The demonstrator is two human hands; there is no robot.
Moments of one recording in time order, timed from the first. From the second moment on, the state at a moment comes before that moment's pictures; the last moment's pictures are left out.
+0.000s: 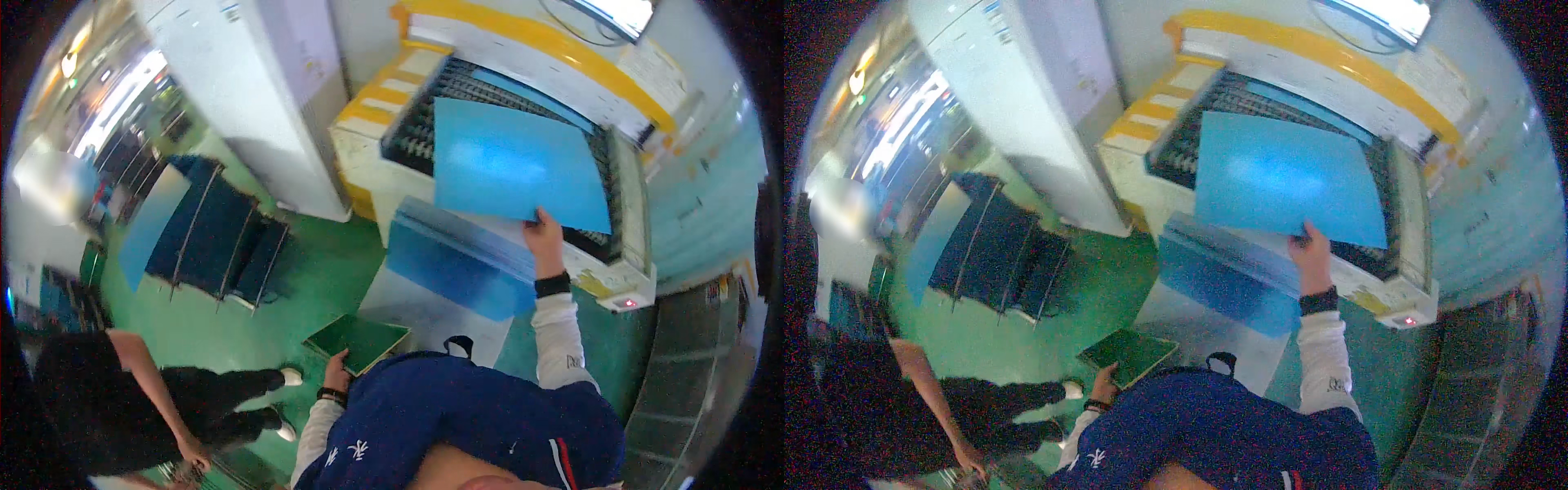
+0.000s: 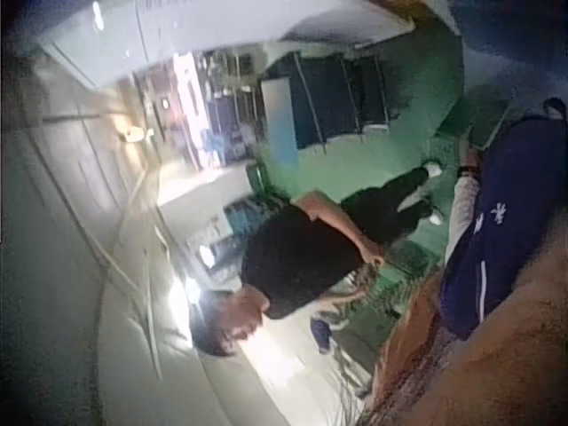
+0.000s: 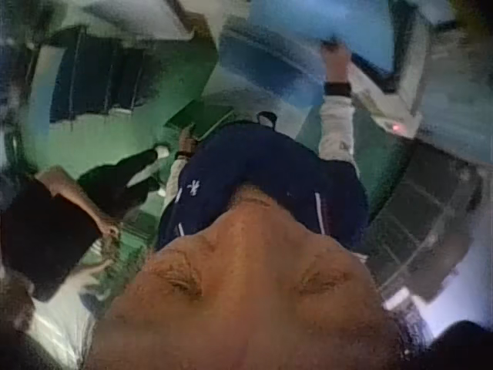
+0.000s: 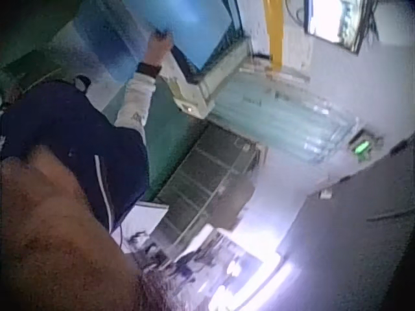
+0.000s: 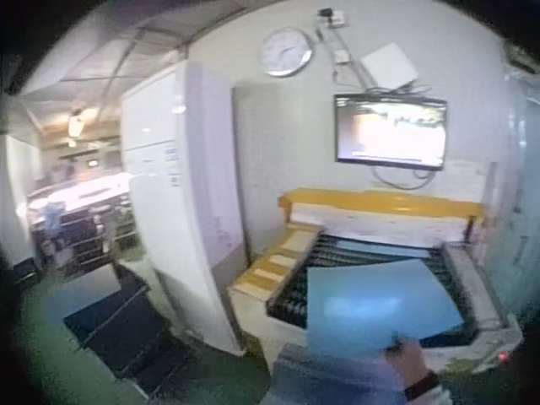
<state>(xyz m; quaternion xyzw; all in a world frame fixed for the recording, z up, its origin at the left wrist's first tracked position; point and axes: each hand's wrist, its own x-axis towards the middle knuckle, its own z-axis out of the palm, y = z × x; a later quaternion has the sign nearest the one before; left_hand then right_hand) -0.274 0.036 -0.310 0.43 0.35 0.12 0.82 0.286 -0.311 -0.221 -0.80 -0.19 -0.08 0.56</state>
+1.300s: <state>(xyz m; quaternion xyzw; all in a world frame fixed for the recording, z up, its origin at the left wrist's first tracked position) -0.282 0.023 -0.285 0.72 0.38 0.12 0.57 0.325 -0.244 -0.151 -0.93 -0.31 -0.16 0.13</state>
